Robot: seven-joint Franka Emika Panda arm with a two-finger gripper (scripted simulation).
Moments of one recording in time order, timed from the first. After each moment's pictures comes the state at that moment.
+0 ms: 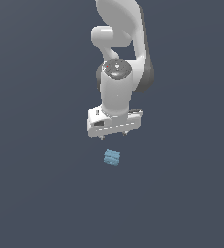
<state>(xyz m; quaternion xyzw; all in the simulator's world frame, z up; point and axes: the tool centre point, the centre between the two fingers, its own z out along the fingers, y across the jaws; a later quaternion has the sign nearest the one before) 0.014 0.010 0.169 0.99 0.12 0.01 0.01</state>
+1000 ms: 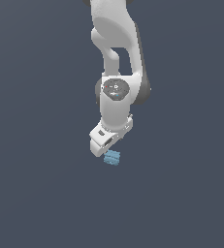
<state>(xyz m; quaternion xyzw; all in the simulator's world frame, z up) 0.034 0.006 0.129 0.93 0.38 0.00 0.01</state>
